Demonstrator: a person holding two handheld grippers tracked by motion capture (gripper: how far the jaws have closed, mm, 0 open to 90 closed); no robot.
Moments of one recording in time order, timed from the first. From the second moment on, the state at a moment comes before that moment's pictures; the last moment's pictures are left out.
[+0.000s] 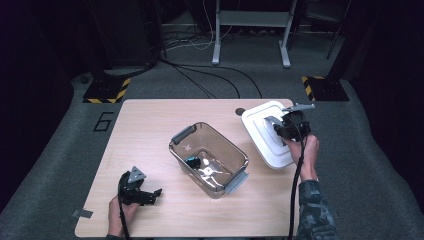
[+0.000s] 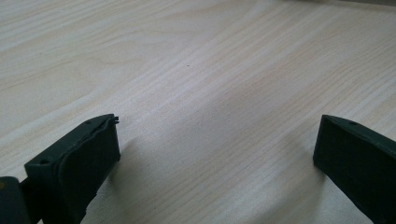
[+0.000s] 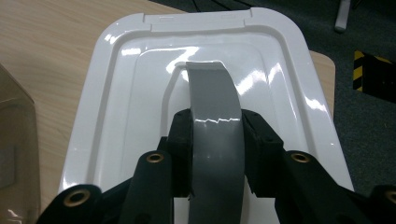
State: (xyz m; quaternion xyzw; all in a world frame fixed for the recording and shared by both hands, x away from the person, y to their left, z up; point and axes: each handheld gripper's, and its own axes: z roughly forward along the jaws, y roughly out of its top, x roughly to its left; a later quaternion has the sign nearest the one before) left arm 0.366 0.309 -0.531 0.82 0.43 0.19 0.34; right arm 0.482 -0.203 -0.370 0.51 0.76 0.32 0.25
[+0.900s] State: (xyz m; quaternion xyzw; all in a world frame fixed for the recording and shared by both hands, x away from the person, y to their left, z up) left arm 0.365 0.308 -0.532 0.81 0.43 0.19 0.34; right arm 0.467 -0.164 -0.326 0.48 0.77 0.36 0.24
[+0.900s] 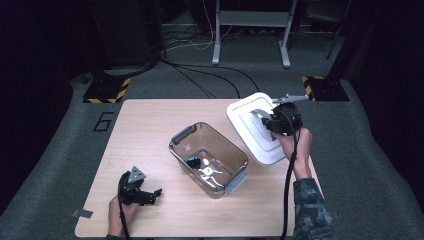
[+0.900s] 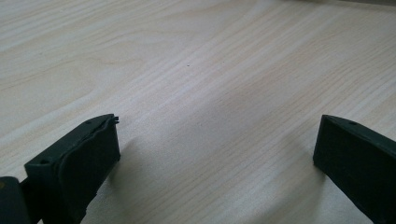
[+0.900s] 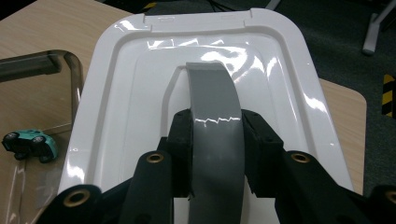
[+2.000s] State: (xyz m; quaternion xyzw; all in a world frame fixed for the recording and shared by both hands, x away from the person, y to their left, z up) left arm 0.365 0.309 -0.531 0.82 0.43 0.18 0.34; right arm 0.460 -0.099 -0.312 0.42 0.80 0.37 0.21
